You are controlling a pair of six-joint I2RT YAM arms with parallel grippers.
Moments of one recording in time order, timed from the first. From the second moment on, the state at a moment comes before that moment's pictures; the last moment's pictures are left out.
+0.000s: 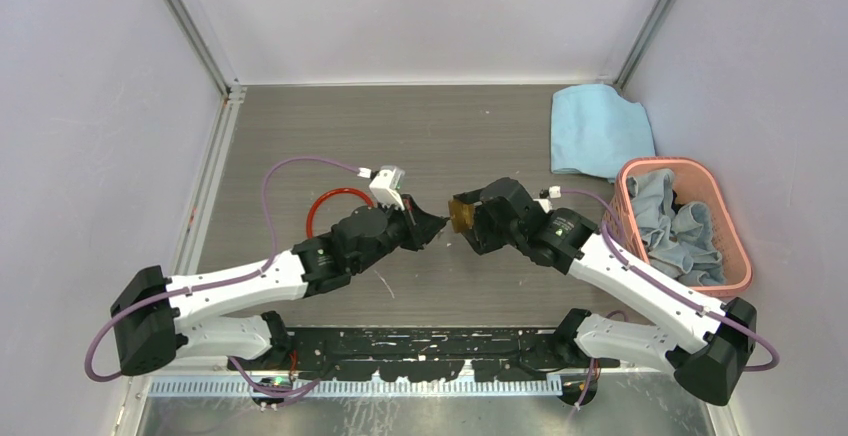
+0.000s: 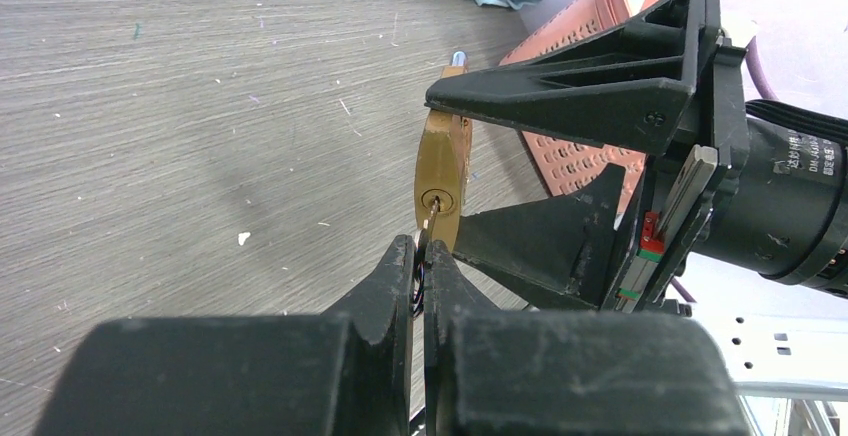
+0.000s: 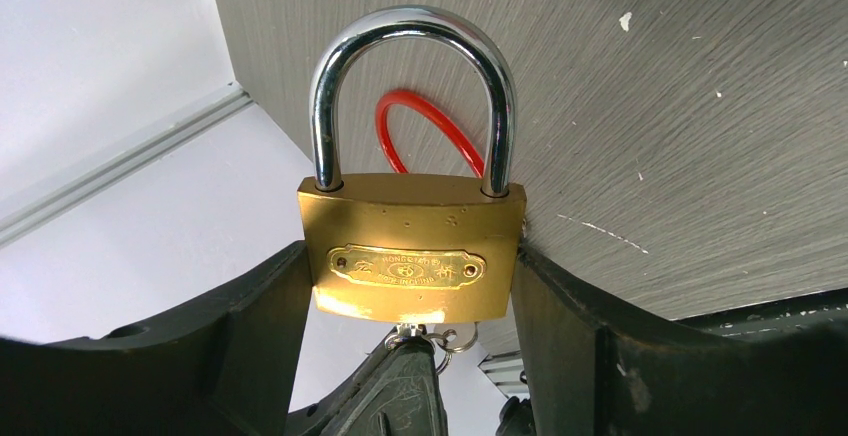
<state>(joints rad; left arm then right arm) -1.08 1.16 0.73 0.20 -0.28 -0.77 0.84 1.03 0.94 -0.71 0.29 1.96</state>
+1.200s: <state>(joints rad) -1.09 1.20 0.73 0.29 -0.23 -0.61 0.86 1.05 0.99 -0.77 0.32 1.94</state>
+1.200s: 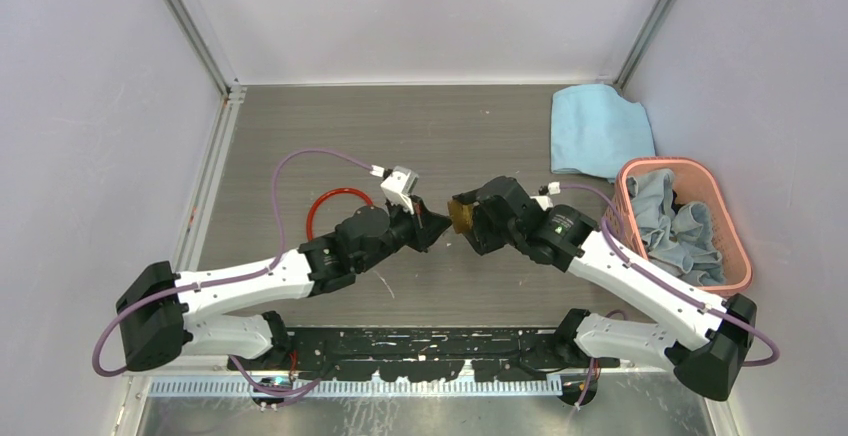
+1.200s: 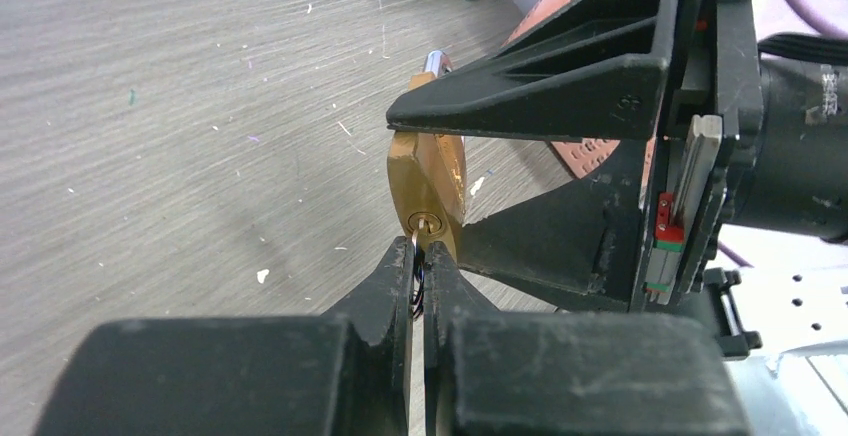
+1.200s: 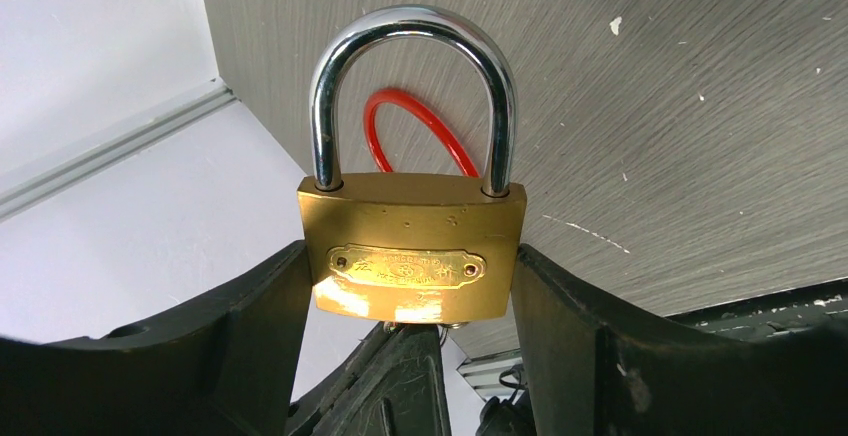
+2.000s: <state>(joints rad) -1.09 1.18 0.73 0.32 -0.16 -0.17 0.87 1.07 1.05 -0.83 0.32 1.93</state>
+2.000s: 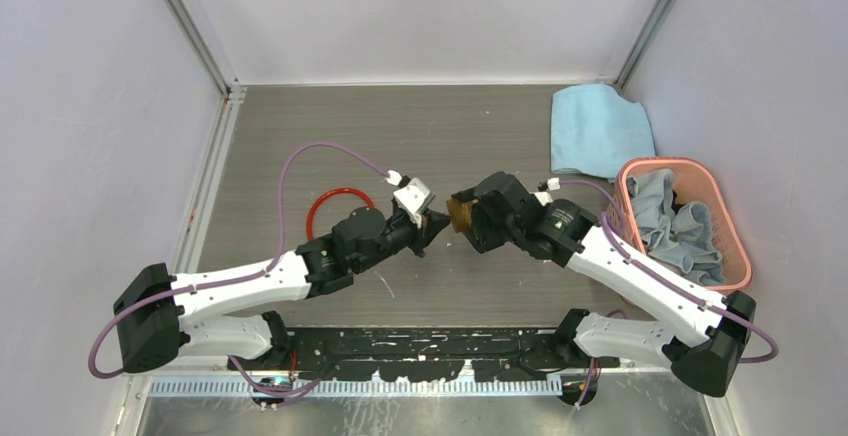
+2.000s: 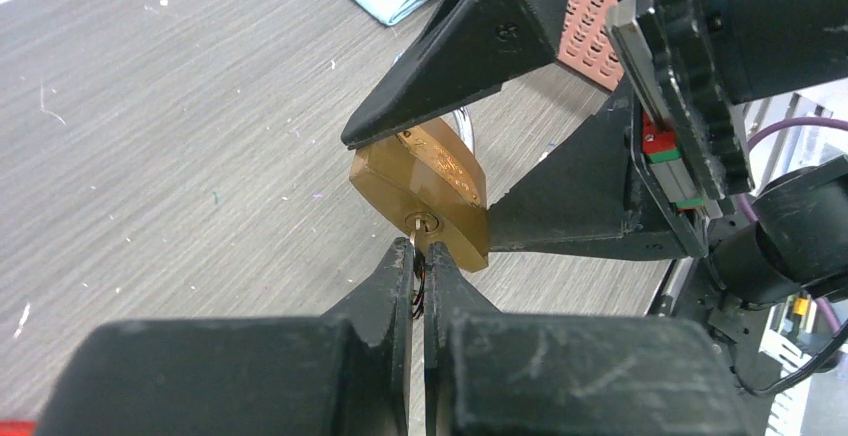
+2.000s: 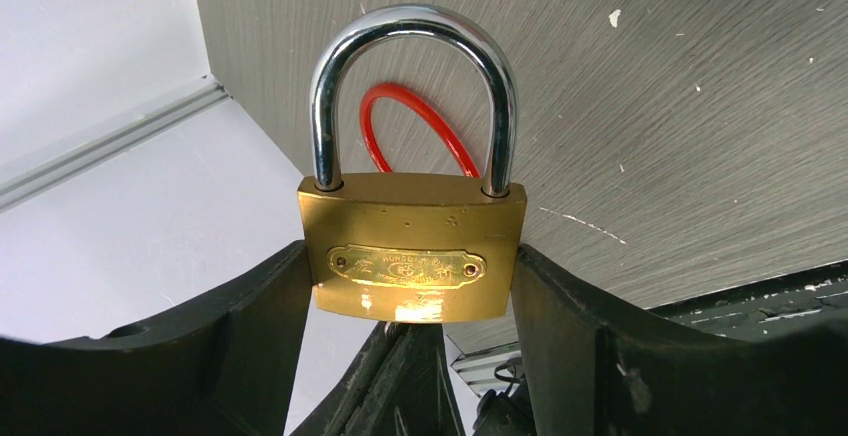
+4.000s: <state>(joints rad) -1.26 1.01 0.49 0.39 -0.23 0.22 0.92 1.08 1.00 -0.82 0.31 1.80</state>
